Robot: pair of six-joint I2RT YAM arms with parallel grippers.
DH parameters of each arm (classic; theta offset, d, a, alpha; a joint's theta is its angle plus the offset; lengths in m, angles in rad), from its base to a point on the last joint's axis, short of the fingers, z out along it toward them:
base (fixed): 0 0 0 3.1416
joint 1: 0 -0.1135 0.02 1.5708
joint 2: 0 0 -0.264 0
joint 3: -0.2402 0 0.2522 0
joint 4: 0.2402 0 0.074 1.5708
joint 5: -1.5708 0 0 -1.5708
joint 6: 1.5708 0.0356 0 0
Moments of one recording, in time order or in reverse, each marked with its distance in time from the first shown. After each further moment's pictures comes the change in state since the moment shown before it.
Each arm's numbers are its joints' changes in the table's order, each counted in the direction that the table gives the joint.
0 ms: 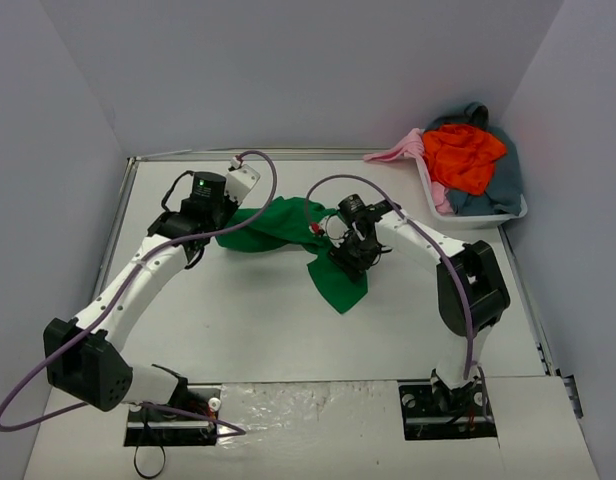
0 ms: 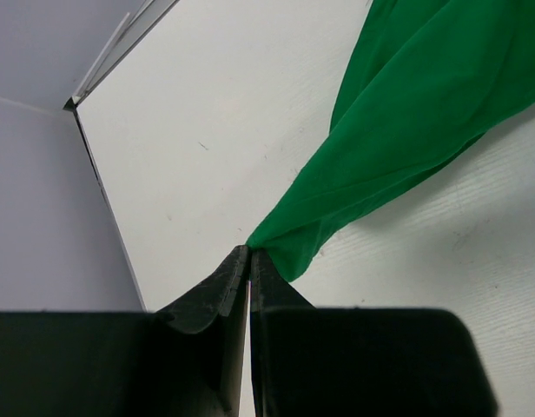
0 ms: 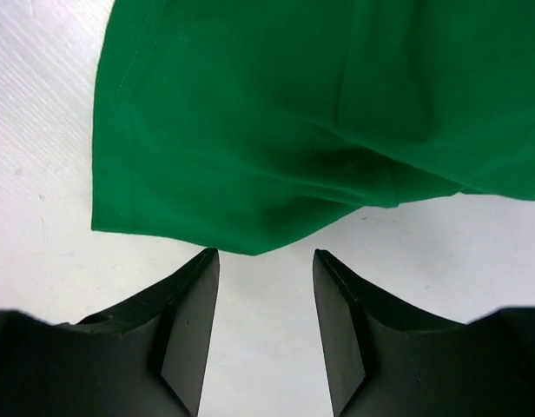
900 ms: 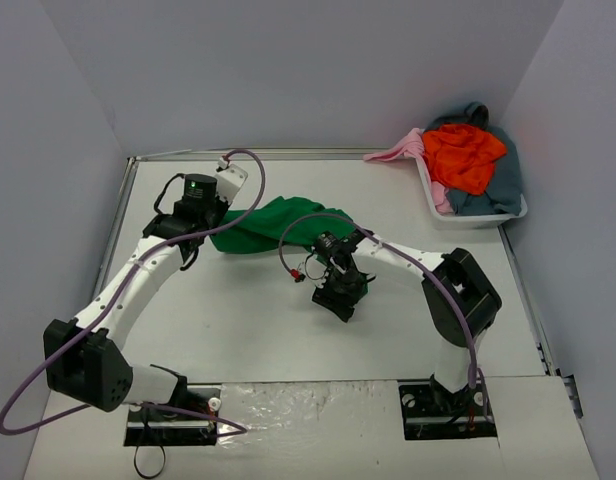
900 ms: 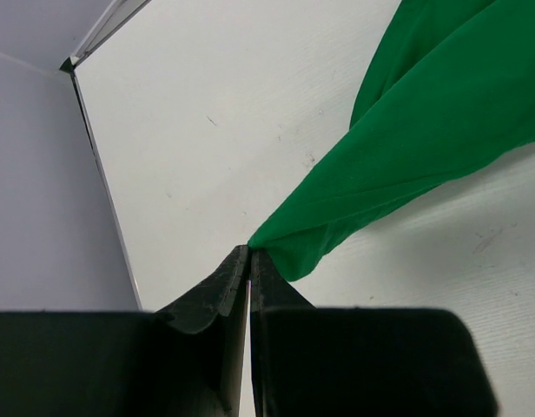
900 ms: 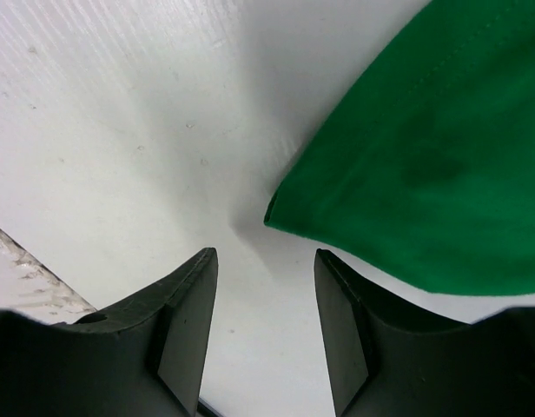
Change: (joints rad) left arm -0.065 -0.010 0.046 -0.032 0.006 -0.040; right arm -0.208 -0.019 0.158 0.041 0.061 -0.017
